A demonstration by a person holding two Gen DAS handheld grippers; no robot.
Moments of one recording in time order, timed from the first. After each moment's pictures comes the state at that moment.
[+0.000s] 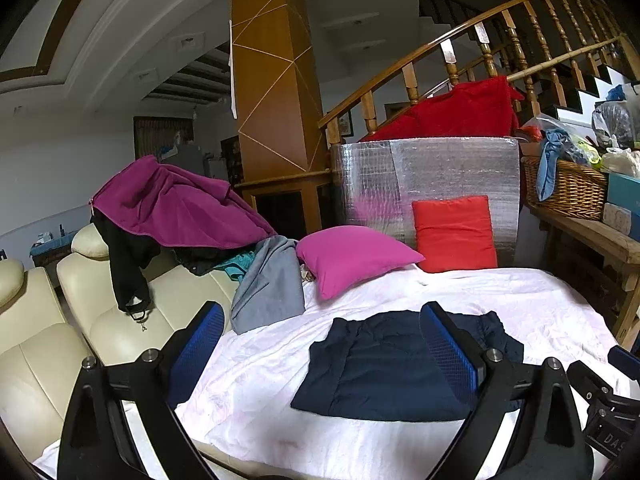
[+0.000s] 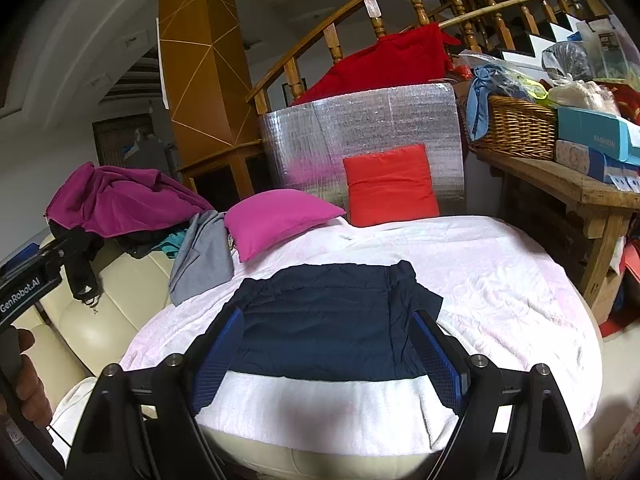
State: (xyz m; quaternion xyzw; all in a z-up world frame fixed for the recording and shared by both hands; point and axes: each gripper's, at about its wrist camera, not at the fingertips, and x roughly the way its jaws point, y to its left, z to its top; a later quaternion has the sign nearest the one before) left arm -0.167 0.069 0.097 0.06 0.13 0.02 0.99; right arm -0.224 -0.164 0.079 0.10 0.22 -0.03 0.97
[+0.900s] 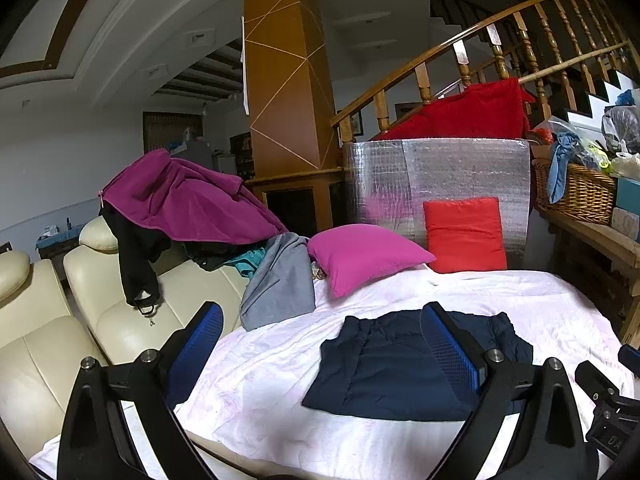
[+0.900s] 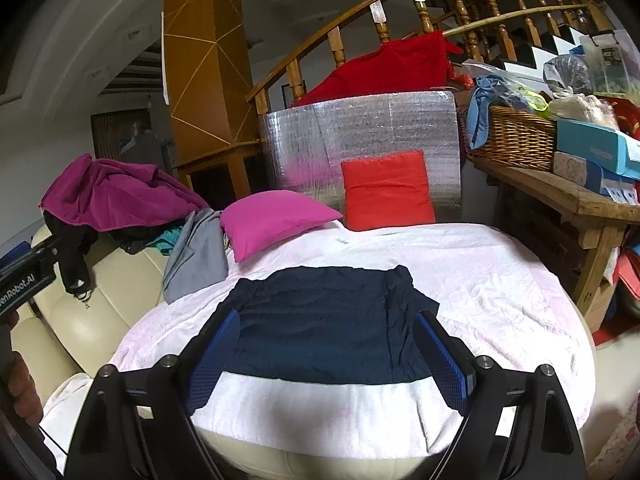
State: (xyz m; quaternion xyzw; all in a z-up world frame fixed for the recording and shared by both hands) left arm -0.165 0.090 0.095 0.05 0.13 0.03 0.99; right arm -0.222 -0.146 0.077 0.07 0.21 -0.05 0.97
